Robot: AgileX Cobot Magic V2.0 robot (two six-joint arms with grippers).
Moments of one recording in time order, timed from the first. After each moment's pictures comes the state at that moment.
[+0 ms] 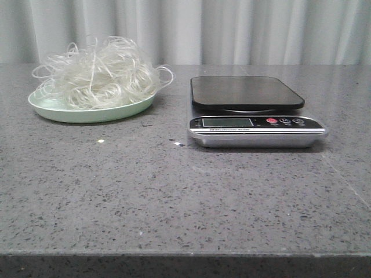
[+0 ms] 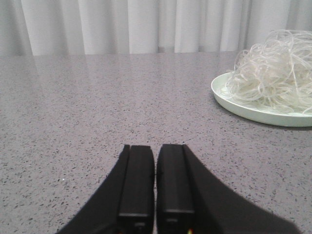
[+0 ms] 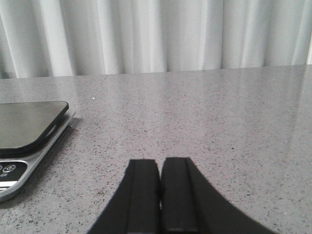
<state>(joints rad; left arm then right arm) -0.02 0.00 0.00 -0.04 0.15 0.06 -0.03 -0.01 0.03 0.03 0.04 0.08</state>
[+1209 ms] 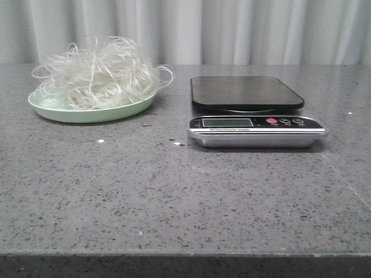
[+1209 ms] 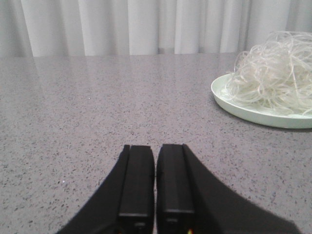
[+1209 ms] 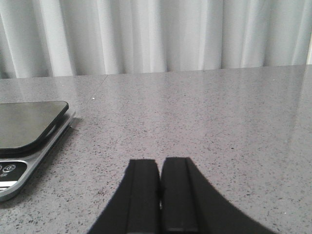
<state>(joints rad) -0.02 0.00 0.00 -0.04 0.13 0.06 -0.03 -0.01 0.03 0.03 0.04 0.08</state>
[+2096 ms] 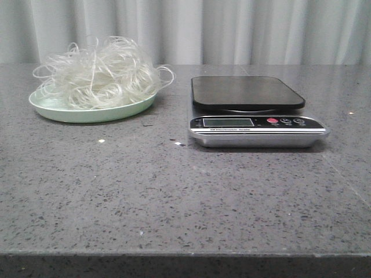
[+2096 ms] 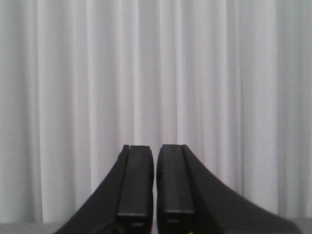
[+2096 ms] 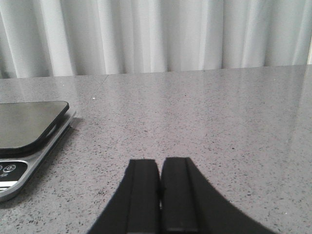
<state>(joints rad) -0.02 0.52 -0.87 -0.04 0.20 0.06 -0.03 -0.01 0.03 0.03 0.04 0.08</state>
